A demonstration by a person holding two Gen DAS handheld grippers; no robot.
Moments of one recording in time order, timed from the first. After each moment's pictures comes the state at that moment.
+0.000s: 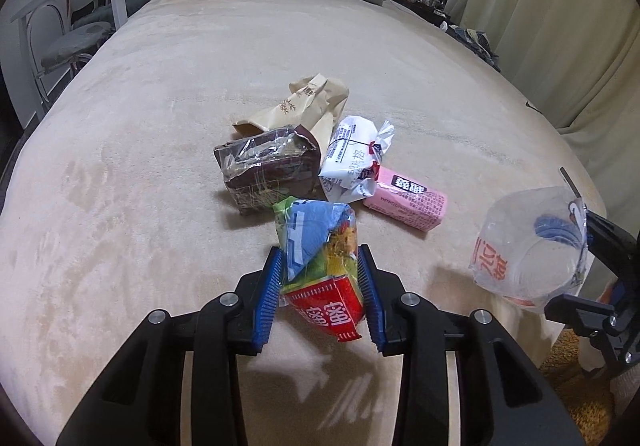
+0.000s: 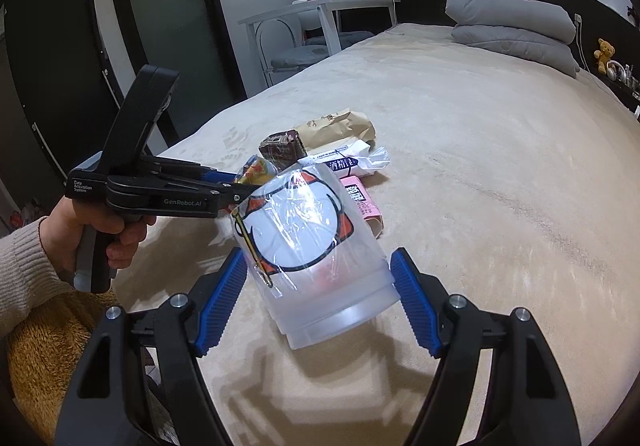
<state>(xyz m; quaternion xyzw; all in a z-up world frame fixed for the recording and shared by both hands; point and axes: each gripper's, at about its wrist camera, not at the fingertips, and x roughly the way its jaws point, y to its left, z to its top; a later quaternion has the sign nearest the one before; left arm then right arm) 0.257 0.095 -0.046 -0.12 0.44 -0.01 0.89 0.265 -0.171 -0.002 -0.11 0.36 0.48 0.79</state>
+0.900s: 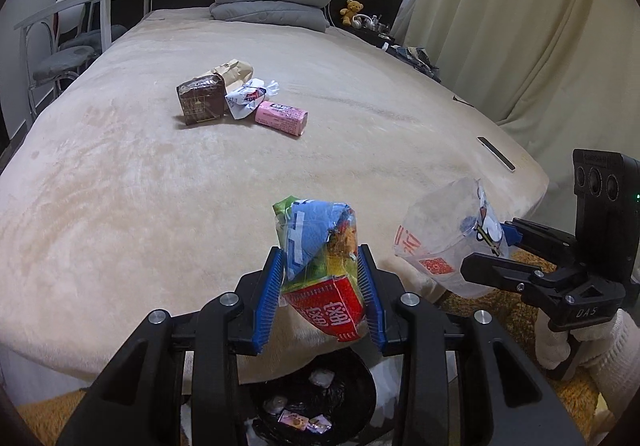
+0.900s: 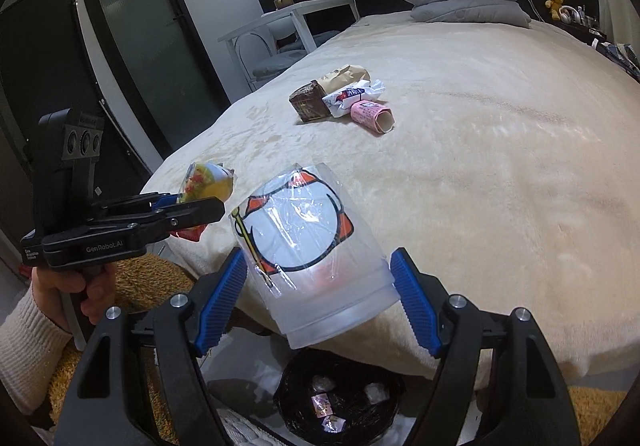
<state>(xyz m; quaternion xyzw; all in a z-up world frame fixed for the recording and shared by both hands) 0.078 0.004 -0.036 -0.11 0.37 -0.07 0.92 0.127 -0.255 -0.017 -0.02 0.38 0.44 0.81</state>
